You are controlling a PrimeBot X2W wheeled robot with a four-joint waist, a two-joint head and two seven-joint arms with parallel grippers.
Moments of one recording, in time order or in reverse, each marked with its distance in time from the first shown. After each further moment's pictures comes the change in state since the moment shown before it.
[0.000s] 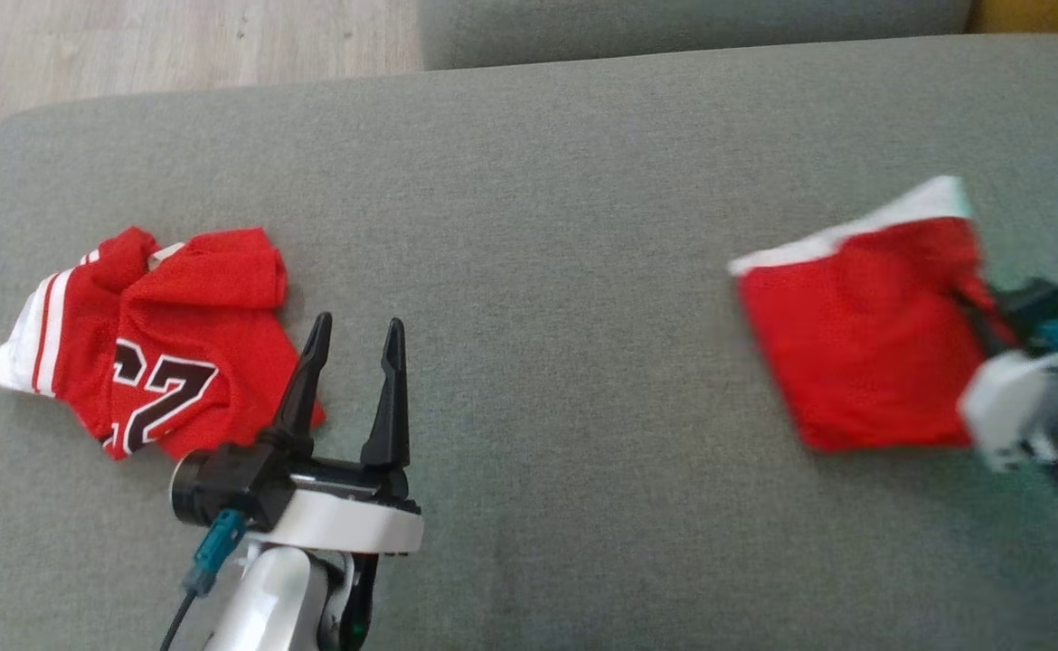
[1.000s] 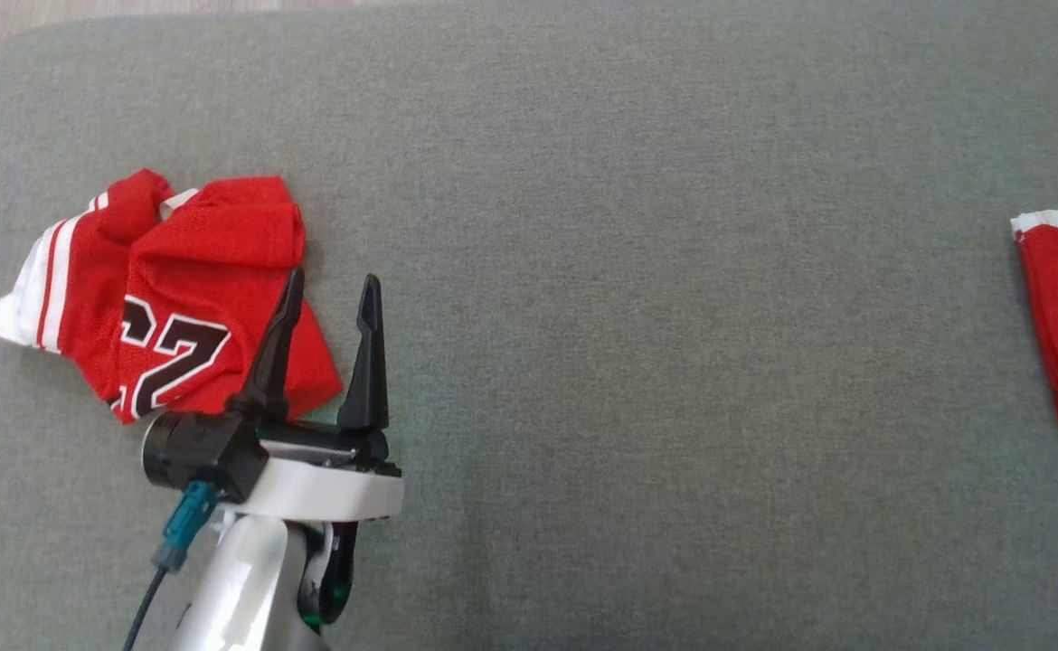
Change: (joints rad) left arm -0.047 -0.001 0.049 -0.028 0.022 -0.028 0.000; right arm -0.046 -0.233 -0.235 0.203 -0.042 0.000 0.051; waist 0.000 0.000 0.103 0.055
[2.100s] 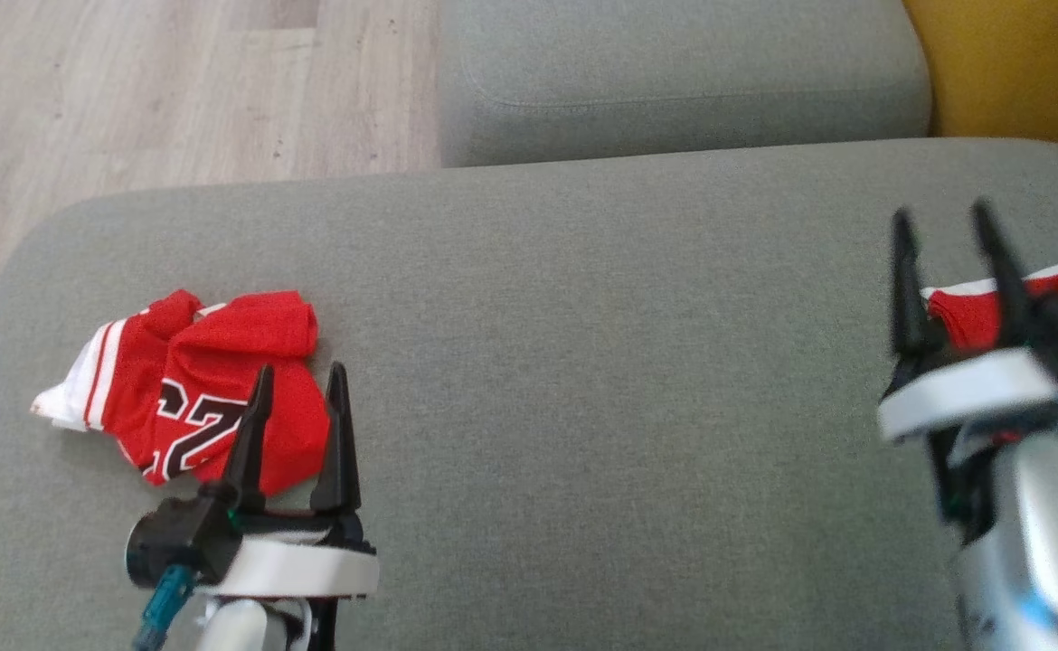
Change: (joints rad) left arm 0.153 0.000 0.056 -0.019 -0.026 0.009 0.000; right arm 0.161 0.563 -0.097 -0.545 0.176 0.000 -0.177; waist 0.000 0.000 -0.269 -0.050
